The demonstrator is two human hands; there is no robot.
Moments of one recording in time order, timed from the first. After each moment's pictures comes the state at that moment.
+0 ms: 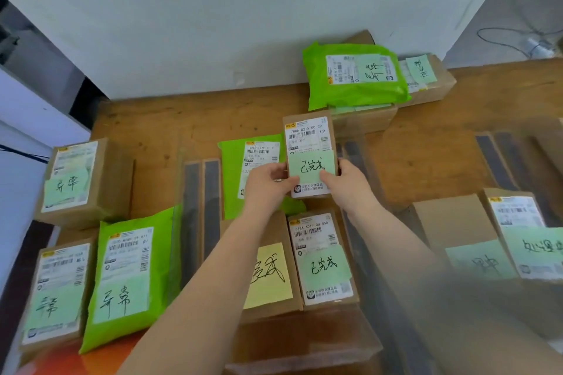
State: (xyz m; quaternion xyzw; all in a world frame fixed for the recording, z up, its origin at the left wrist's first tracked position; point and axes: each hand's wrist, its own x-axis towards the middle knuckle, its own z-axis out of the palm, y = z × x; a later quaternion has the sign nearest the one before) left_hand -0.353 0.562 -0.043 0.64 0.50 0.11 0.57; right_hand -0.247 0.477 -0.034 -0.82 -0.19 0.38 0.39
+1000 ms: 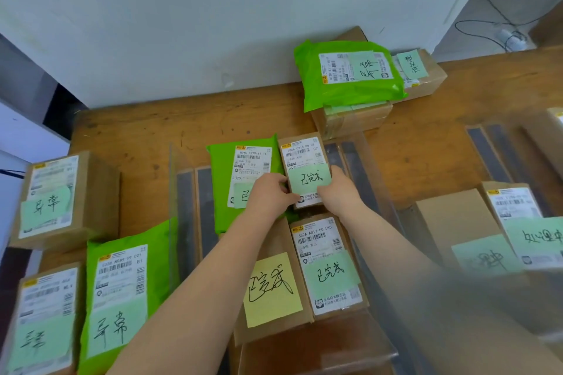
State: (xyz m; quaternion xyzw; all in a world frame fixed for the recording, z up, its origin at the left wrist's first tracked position) left_hand -0.342 0.580 -0.062 0.78 0.46 -0.08 0.41; right_hand -0.243 0.496 -0.077 -0.87 -0.18 0.37 0.28
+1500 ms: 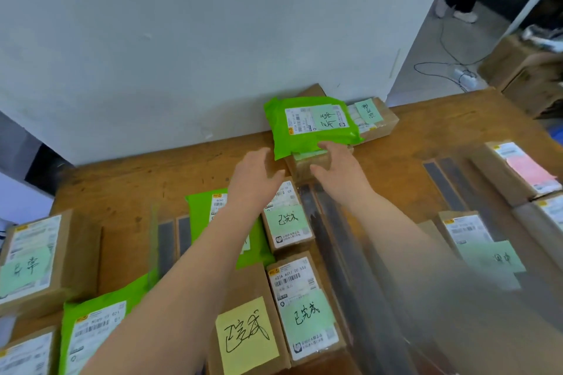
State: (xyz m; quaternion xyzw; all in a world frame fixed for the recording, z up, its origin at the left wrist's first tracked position) left_hand -0.292 0.607 0.006 0.87 0.38 0.08 0.31; right_hand -0.181 0.492 0.021 -0.86 -0.33 0.19 0.33
